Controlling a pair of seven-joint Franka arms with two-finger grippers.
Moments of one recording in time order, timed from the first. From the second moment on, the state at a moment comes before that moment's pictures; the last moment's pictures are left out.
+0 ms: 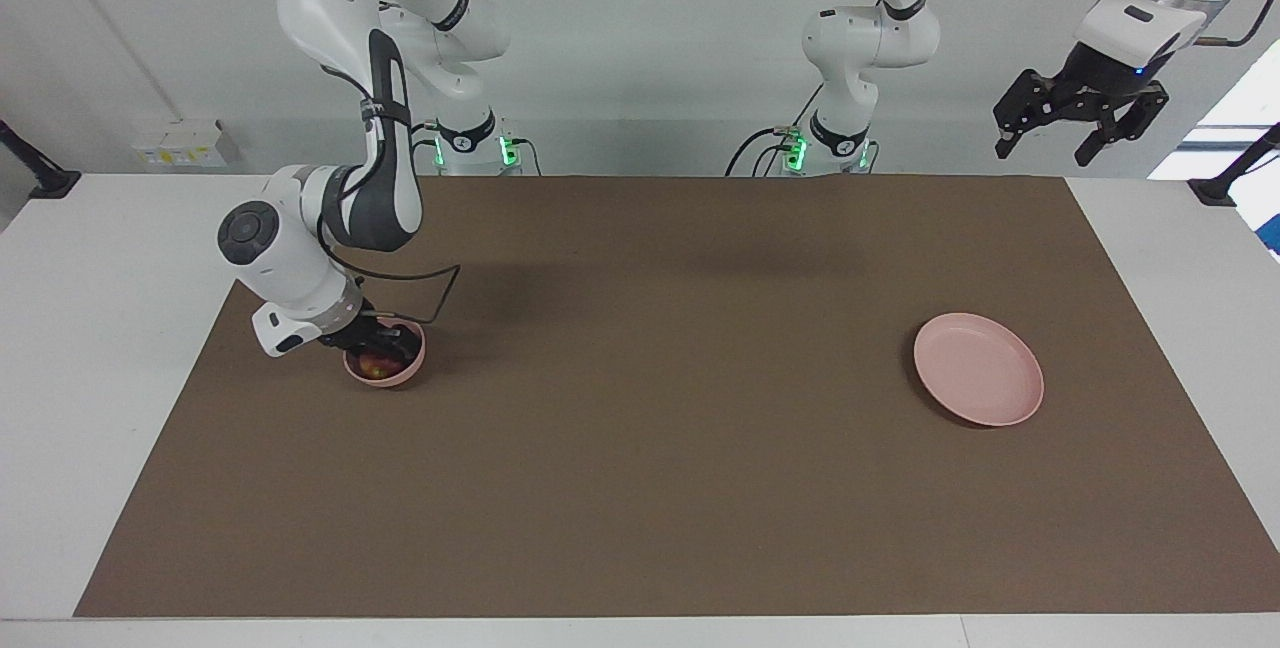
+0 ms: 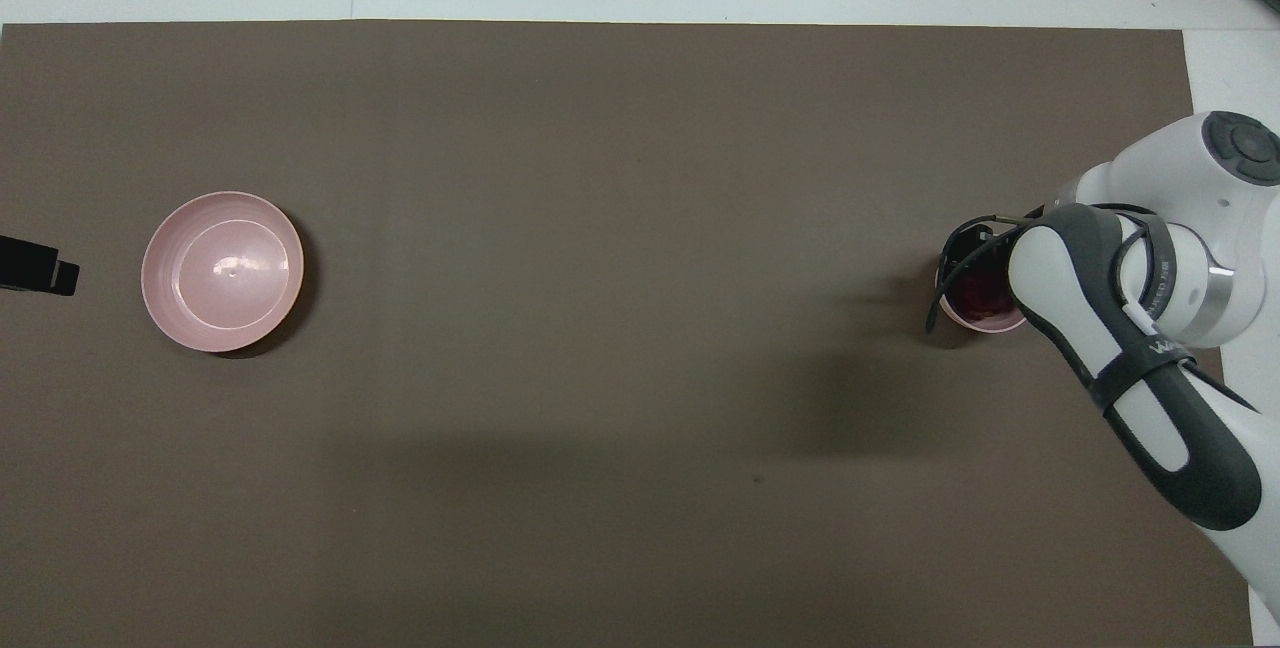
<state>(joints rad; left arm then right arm) -0.07 -0.02 0.04 -1.43 -0.03 1.41 0.13 0.04 0.33 -0.12 -1.88 0.13 2.10 0.03</state>
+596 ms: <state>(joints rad) -0.07 -0.02 0.04 -1.43 -0.03 1.41 0.13 0.04 0.27 -0.12 -1.84 0.08 2.01 0.04</state>
